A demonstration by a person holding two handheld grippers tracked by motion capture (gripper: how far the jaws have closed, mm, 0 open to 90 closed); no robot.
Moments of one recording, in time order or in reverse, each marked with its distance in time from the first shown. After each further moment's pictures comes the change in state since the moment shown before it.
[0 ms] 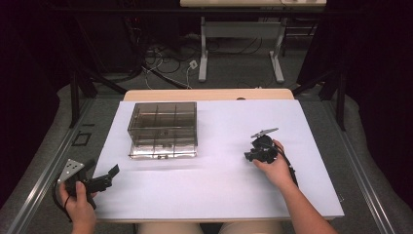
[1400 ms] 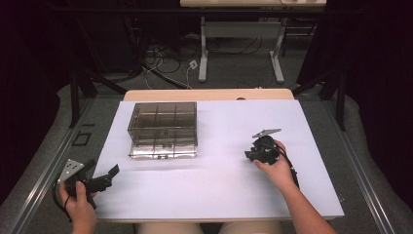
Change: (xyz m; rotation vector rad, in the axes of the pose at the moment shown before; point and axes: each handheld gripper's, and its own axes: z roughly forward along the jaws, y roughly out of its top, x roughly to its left) left arm 0.000 0.000 0.000 -0.001 0.001 -0.002; right arm 0.006 0.000 -0.015 -0.062 0.000 -0.019
